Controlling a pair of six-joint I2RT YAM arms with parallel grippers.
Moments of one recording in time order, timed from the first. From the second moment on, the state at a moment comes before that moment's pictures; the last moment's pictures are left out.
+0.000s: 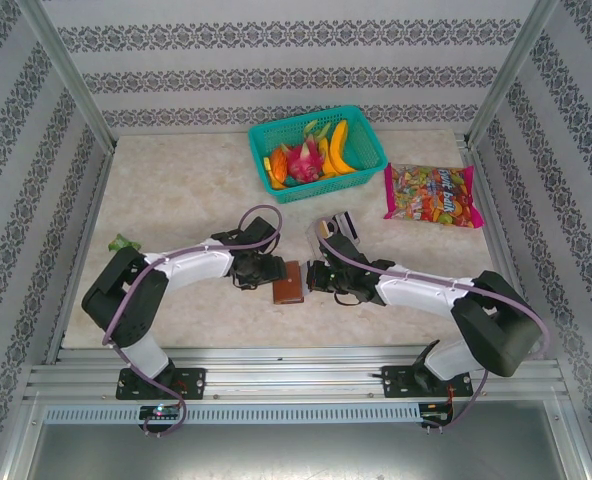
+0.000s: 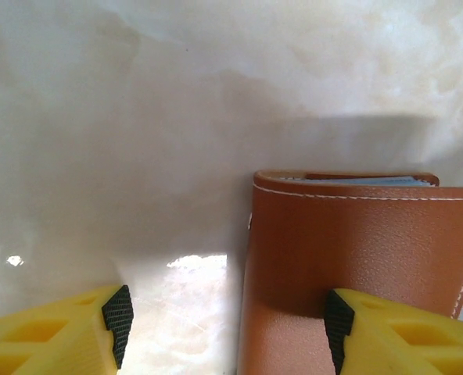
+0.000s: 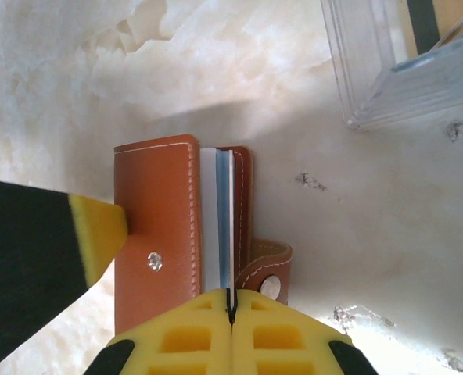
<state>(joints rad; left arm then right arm) -0.64 1.66 0.95 -0.50 0.11 -0.87 0.75 1.45 0.66 -0.10 -0.13 0.87</state>
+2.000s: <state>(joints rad) -0.64 1.65 0.85 -0.37 0.09 -0.90 0.76 1.52 0.73 -0.12 -0.14 0.86</state>
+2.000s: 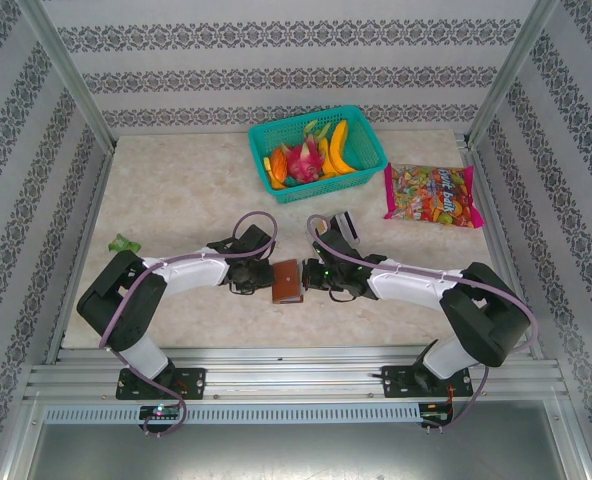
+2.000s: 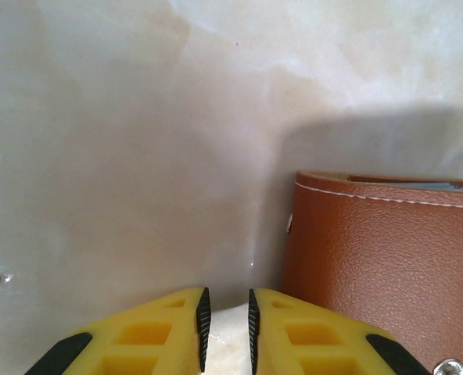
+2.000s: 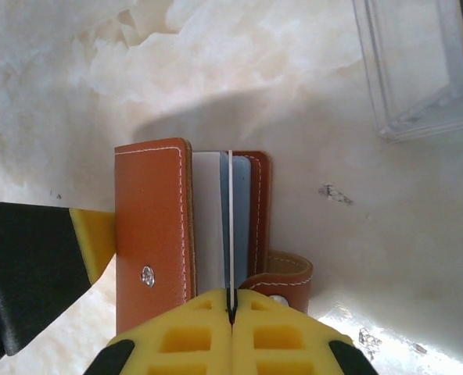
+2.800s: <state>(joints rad) -0.61 1.59 0.70 -0.11 0.16 -1.07 0.75 1.49 0.72 0.05 -0.28 0.89</state>
